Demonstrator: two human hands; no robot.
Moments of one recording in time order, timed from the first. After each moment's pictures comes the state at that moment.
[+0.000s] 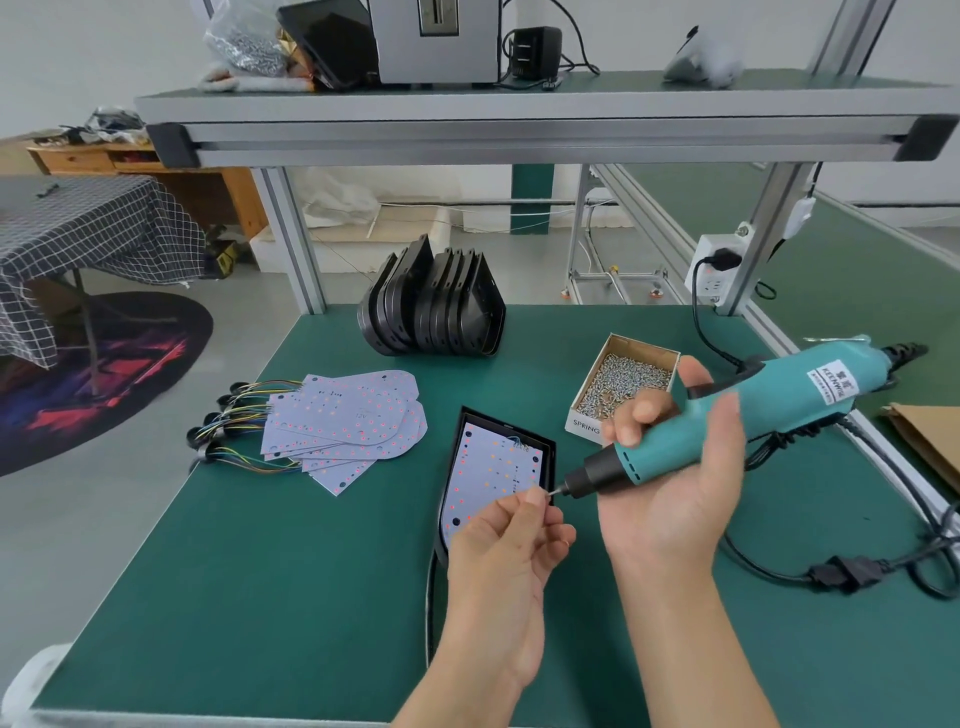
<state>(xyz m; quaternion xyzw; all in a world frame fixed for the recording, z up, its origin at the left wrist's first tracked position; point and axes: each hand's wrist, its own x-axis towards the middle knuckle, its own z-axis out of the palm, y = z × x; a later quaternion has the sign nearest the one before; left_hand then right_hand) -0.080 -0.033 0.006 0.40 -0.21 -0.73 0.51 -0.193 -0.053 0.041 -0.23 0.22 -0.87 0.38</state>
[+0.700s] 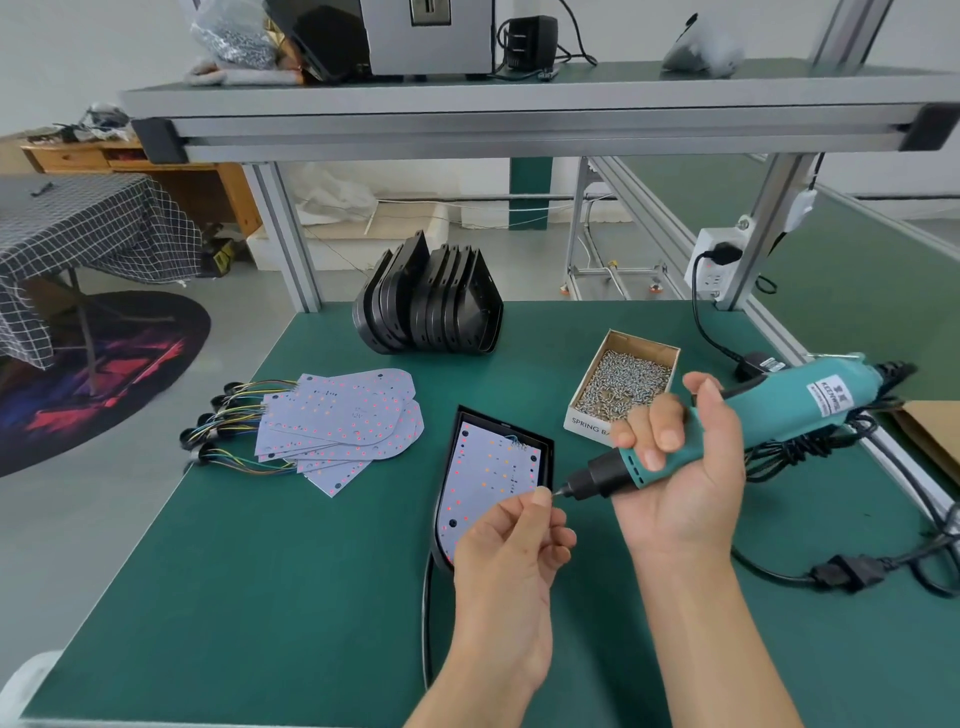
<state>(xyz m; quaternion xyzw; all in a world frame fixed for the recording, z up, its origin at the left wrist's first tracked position) -0.089 -0.034 -0.002 0.42 -0.22 -0.72 0.51 -0.216 -0.060 0.030 -0.23 0.20 -0.85 0.43</state>
